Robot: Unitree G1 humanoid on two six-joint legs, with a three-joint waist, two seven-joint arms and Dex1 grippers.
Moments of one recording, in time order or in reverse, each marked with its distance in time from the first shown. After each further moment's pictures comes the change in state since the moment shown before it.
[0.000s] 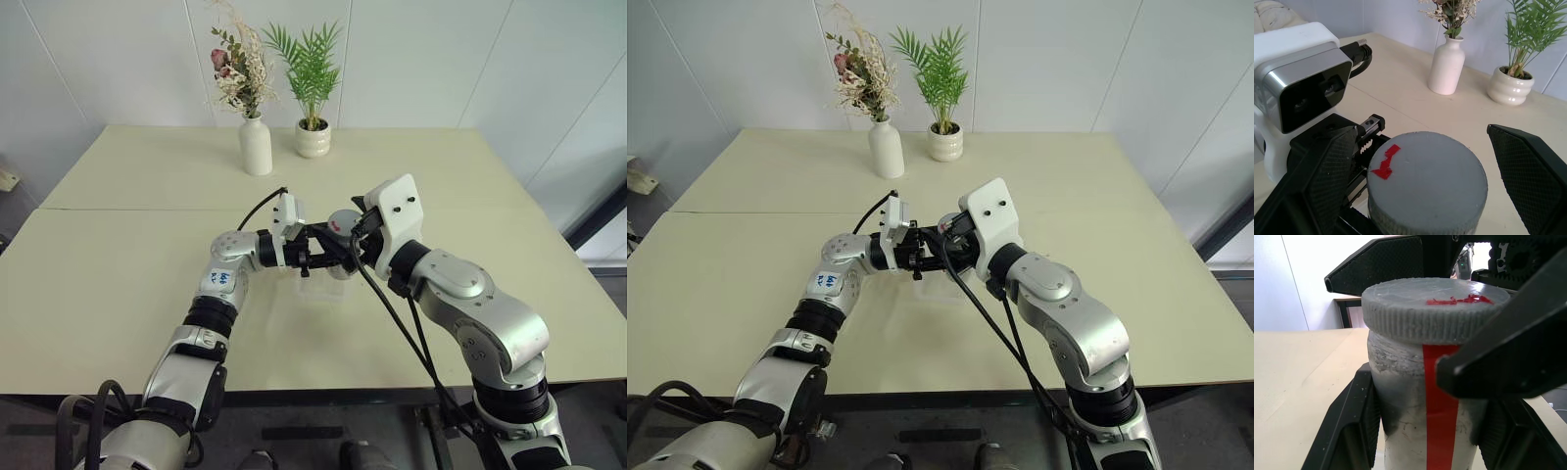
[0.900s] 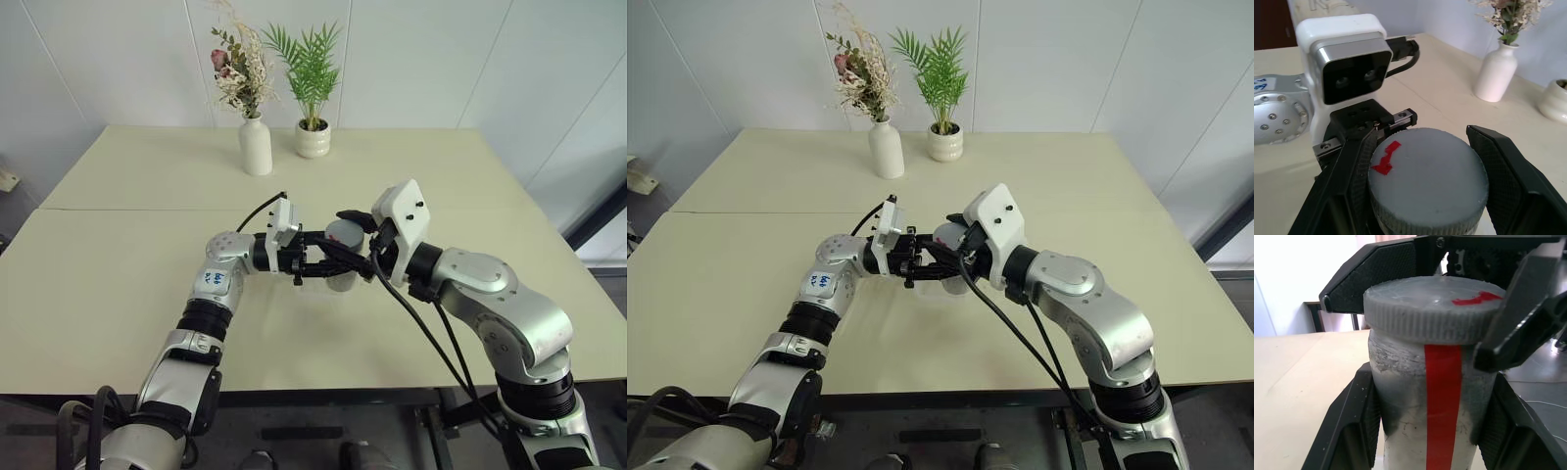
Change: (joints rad) left arm 0.029 0.023 -0.007 -0.076 -0.032 0.075 -0.121; right arm 0.009 -0.144 -0.041 0.034 0.104 -0.082 0.314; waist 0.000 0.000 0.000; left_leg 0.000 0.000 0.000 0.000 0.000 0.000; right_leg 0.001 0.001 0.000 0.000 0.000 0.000
